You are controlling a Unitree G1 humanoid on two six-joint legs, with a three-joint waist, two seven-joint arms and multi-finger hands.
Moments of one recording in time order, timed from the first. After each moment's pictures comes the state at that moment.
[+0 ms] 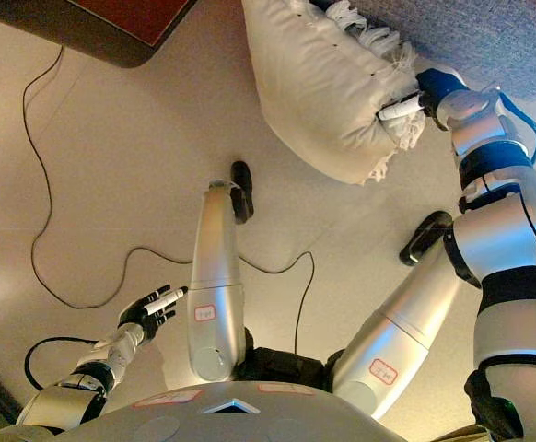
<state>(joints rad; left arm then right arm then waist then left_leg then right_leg) -0.10 0.39 -0.13 1.20 -0.61 -0.07 -0.12 -1.20 -0.64 0.63 1.29 0.15 0.14 0.26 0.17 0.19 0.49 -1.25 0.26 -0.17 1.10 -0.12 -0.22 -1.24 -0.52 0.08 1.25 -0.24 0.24</state>
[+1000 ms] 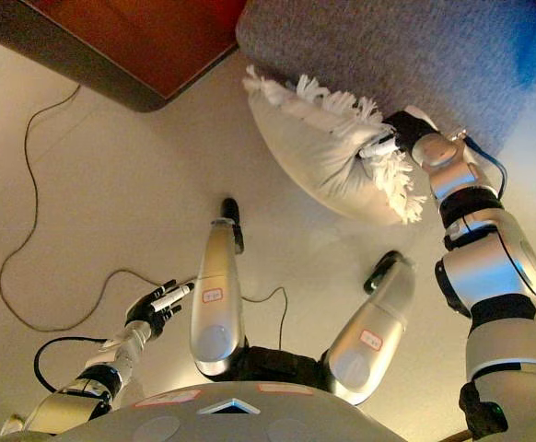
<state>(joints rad) -0.06 0.35 -0.12 1.09 -0.58 -0.05 -0.07 -0.93 -0.64 0.58 1.09 0.07 0.07 0.23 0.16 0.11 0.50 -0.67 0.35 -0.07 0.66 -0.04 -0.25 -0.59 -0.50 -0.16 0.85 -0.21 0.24</state>
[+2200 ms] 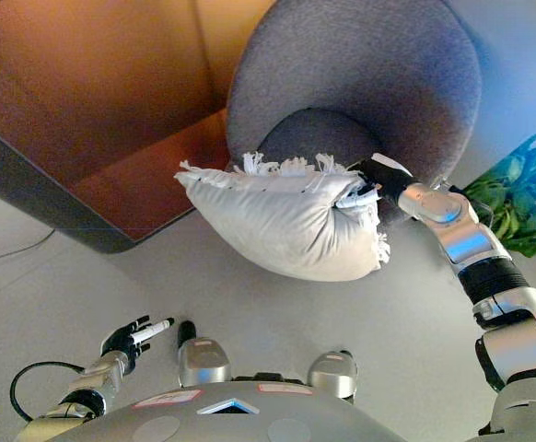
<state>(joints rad) 0.05 0.38 0.03 1.10 -0.31 0.00 0.01 -0.49 -0.80 0.46 0.45 0.19 0.06 0.39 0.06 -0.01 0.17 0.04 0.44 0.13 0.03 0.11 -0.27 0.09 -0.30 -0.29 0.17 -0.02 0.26</state>
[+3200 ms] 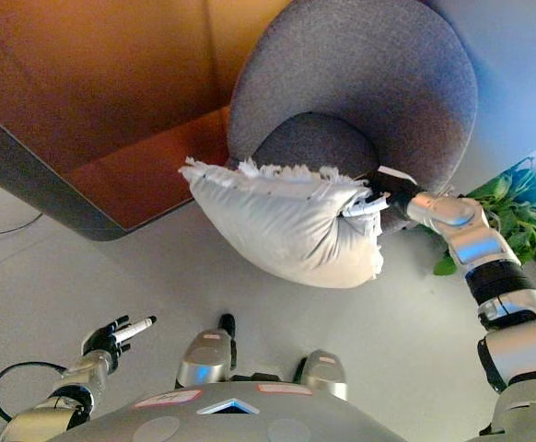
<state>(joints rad) -0.02 0.44 0.05 1.20 -0.32 -0.02 0.03 -0.54 -0.82 0.43 0.58 0.24 0.05 0.51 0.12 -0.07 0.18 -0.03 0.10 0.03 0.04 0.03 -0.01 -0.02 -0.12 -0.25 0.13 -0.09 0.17</state>
